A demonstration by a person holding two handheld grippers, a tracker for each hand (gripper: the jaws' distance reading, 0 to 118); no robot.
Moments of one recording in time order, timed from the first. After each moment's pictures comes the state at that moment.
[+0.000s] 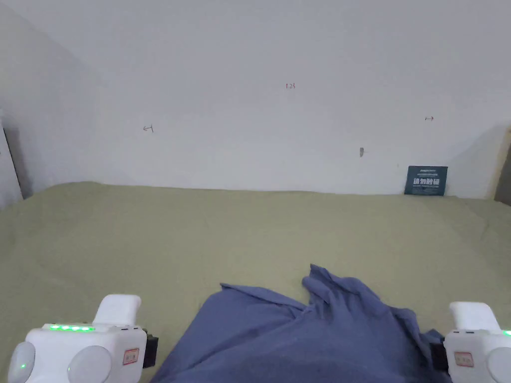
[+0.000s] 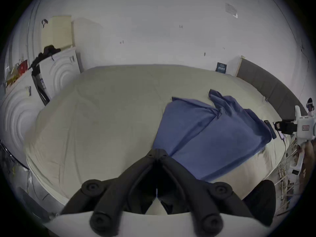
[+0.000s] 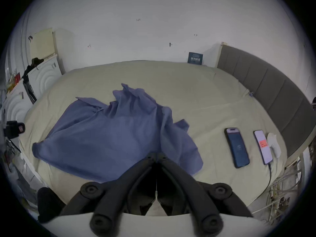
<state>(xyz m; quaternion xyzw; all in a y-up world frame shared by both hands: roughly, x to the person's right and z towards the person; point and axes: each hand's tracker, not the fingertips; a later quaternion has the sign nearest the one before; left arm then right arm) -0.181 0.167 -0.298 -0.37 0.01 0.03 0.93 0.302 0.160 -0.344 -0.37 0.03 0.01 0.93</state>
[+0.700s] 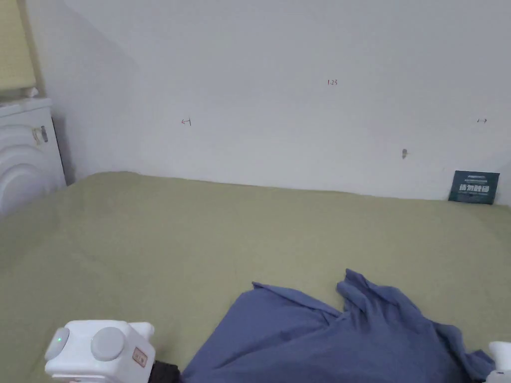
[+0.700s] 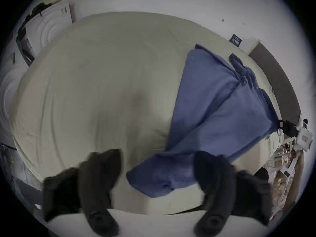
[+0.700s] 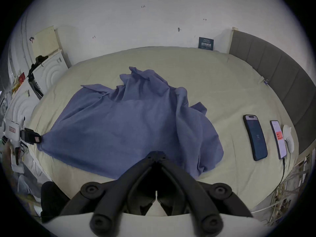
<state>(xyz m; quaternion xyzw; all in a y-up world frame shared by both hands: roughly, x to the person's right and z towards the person) -0.250 0.088 -0.347 -0.55 -0.01 0.10 0.83 0.299 0.133 -0.363 -0.42 0.07 0.00 0.91</state>
